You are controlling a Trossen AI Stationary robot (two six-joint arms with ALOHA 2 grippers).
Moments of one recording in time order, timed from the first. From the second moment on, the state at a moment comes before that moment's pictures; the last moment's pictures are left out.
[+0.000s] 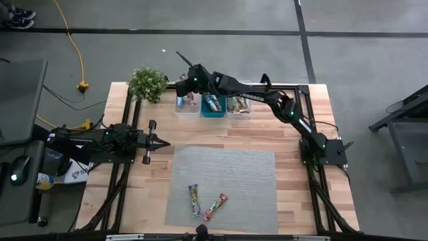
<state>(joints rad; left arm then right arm) -0.05 0.06 0.03 0.00 0.03 0.19 -0.35 2.38 2.31 -0.46 0.19 0.71</state>
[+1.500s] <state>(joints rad) -0.05 0.06 0.03 0.00 0.03 0.19 -0.36 2.54 2.31 -0.32 0.15 0.92</state>
